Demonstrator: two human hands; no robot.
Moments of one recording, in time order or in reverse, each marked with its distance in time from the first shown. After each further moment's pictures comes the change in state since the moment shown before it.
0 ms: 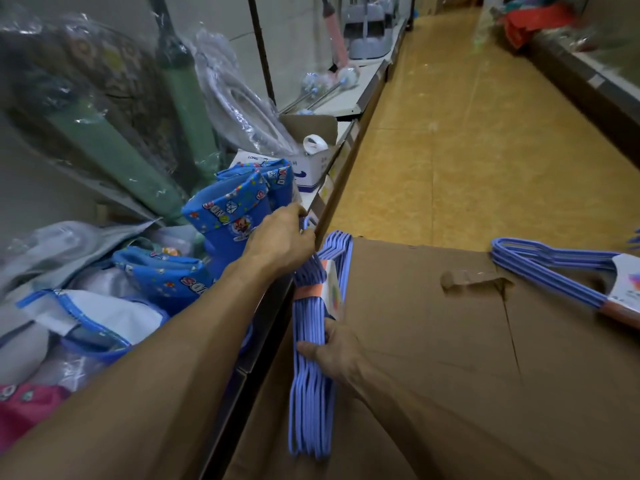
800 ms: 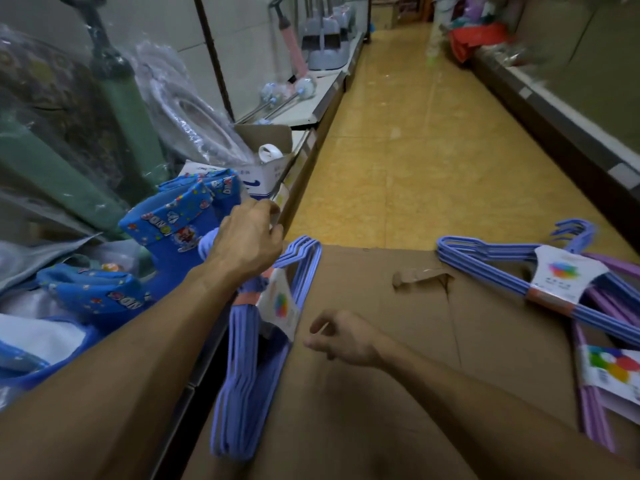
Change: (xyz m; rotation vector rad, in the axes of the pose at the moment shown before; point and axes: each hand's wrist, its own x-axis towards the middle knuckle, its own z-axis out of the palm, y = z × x) left_hand -0.001 0.036 0.011 0.104 0.130 0.157; right_hand -0.015 -0.009 -0.105 -0.434 -0.169 -0.043
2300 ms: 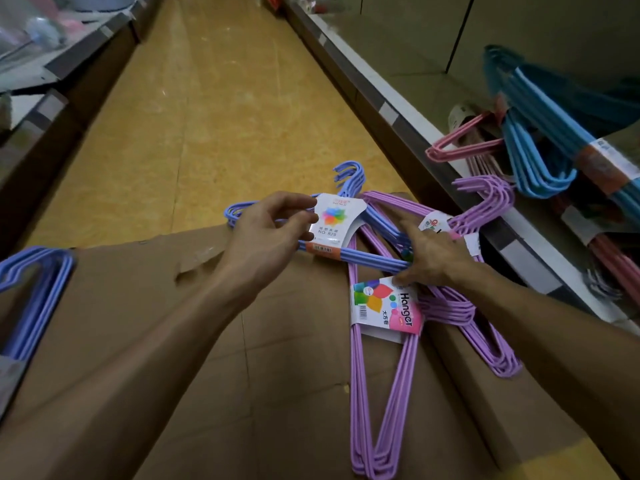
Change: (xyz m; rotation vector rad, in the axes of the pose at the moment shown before) left_hand -0.038 0.332 0.177 -1.011 -0.387 0.107; right_hand -0.217 0.290 -0.296 -0.656 0.501 0.670
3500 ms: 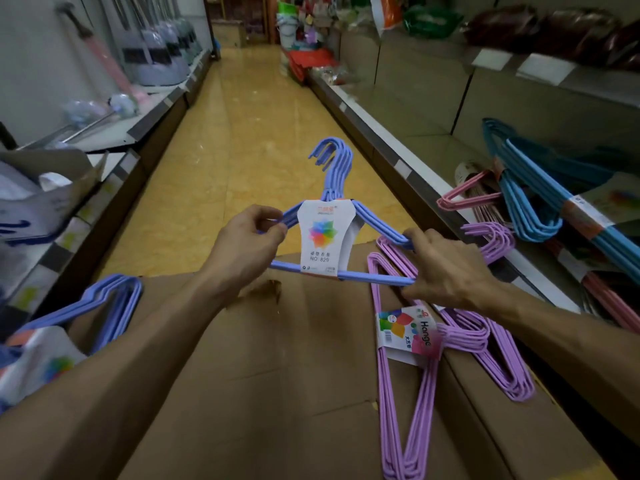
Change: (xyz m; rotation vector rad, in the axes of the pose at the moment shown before) left_hand -0.021 0.041 -0.094 0.228 0.125 -0.030; right_hand -0.094 -0.061 -0.082 -0.144 0.344 -0.236
